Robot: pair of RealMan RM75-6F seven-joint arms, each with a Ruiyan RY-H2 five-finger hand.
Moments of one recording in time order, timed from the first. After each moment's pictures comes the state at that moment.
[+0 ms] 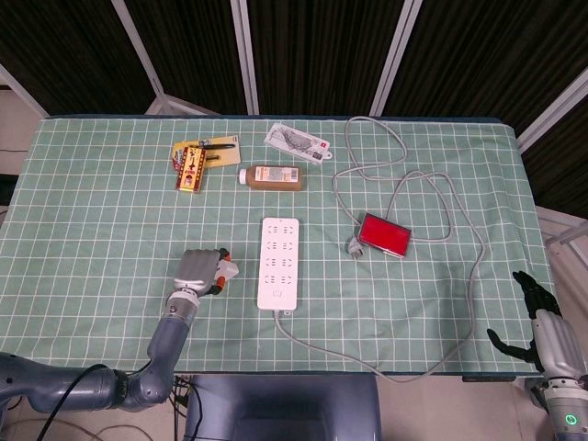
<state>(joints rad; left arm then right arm) -0.86 -1.67 -0.19 -1.64 0.49 1.17 0.77 0.05 -1.04 0.08 -1.80 -1.35 1.35 0.24</state>
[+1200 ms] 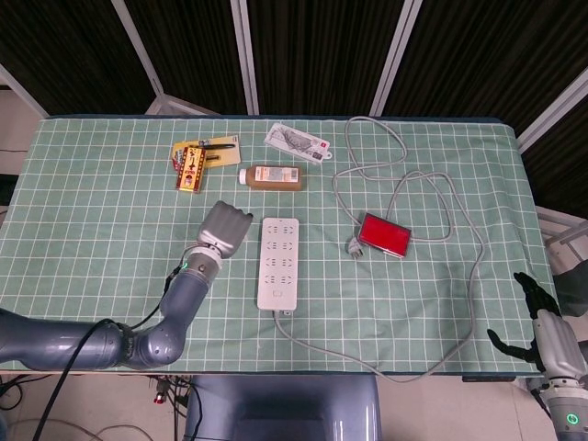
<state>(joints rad) -1.25 -1.44 -0.23 -1.71 0.20 1.02 1.26 0.06 -1.02 0.08 -1.82 -1.32 1.32 0.27</state>
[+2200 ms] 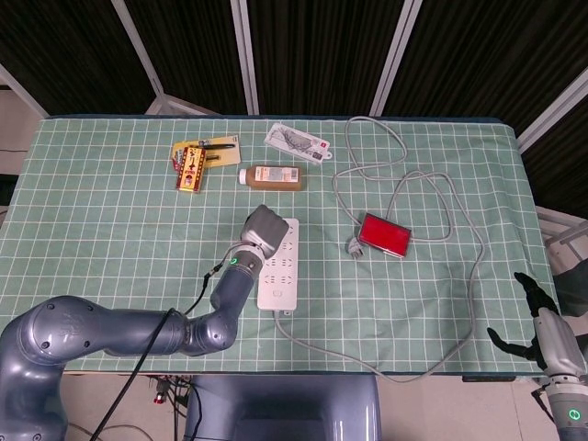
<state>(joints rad) -1.49 -1.63 -0.16 -1.43 0.00 0.93 1.36 0.07 -1.00 0.09 -1.83 -1.28 1.27 0.32</state>
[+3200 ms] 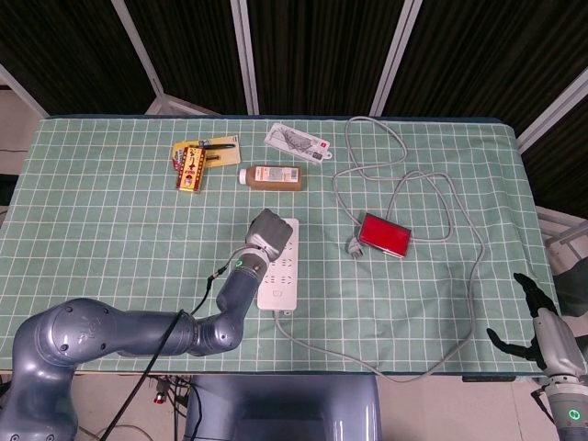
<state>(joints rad) -1.52 -1.68 -0.13 -1.37 -0.01 0.90 1.32 0.07 -1.00 0.09 -1.83 -1.28 1.26 0.33</state>
